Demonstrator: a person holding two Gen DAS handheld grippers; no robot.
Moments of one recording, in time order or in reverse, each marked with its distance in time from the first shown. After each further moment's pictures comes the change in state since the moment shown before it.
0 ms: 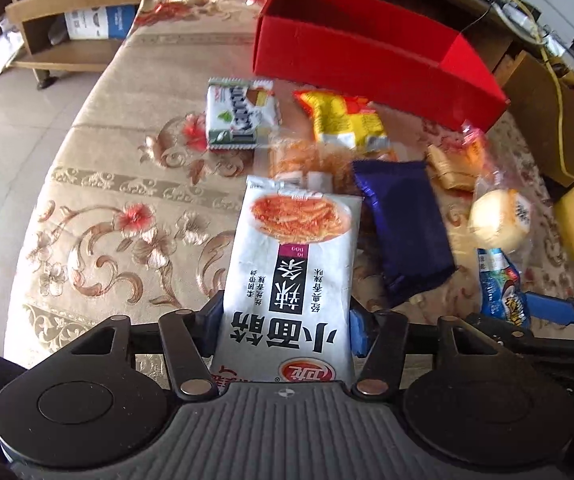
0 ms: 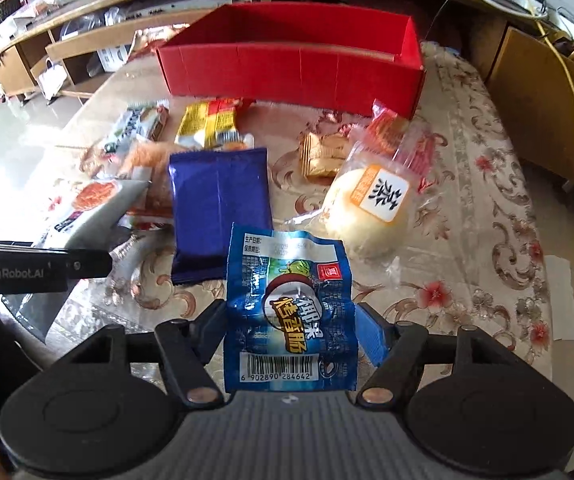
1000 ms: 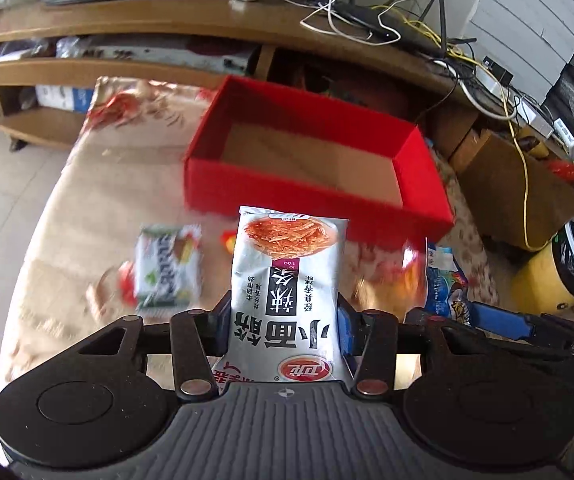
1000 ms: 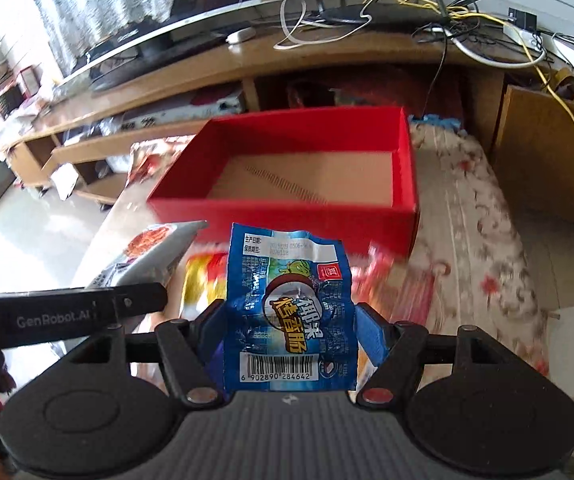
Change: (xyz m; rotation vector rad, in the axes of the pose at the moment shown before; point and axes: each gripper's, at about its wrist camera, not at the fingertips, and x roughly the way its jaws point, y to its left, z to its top) left arm -0.011 -0.047 0.097 -0.004 -0.139 -0.067; right arm -0.008 -0.042 0.106 0.133 -0.171 0.112
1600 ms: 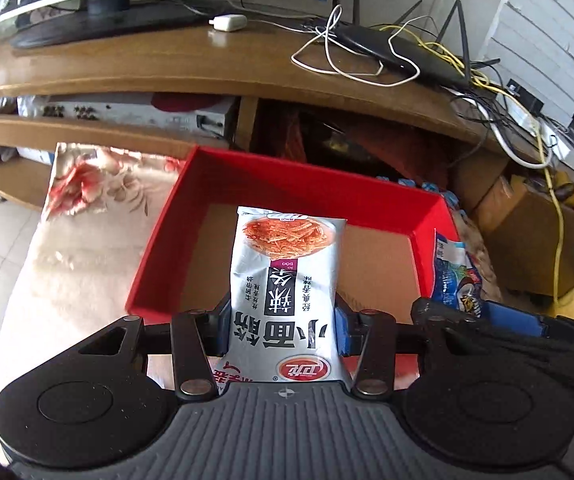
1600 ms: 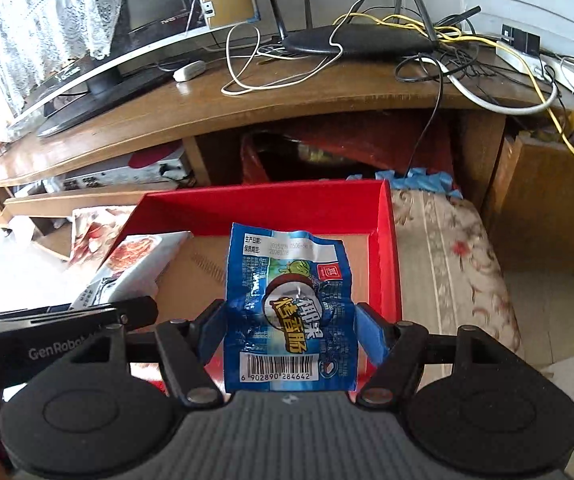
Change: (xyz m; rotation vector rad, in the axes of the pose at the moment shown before) left arm 0.068 -0.026 0.090 0.031 -0.058 0.063; right arm 0.069 -0.025 0.096 0.038 -0.048 -0.080
